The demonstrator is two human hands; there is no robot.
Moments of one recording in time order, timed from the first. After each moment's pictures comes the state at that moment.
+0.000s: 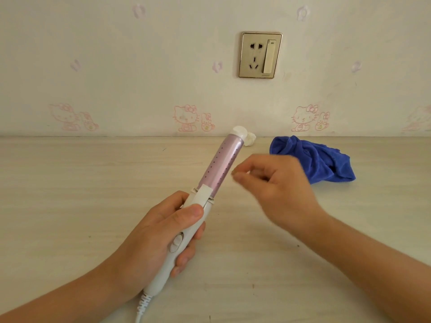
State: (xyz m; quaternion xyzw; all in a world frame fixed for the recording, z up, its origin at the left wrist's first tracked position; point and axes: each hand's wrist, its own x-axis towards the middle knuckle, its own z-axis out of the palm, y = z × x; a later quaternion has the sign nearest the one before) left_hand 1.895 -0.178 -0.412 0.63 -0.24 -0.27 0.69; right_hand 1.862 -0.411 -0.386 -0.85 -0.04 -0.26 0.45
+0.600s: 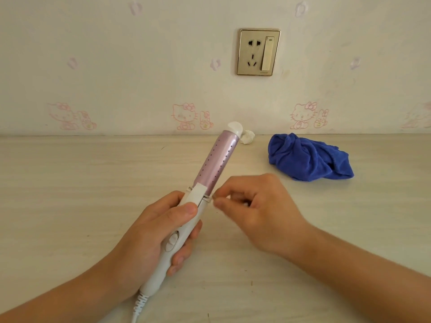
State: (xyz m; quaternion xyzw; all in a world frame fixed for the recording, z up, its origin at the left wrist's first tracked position) left_hand 1.894 -0.178 -0.411 0.62 -0.22 -0.28 0.70; right_hand 1.847 -0.389 -0.392 -0.88 -0.11 -0.21 0.42
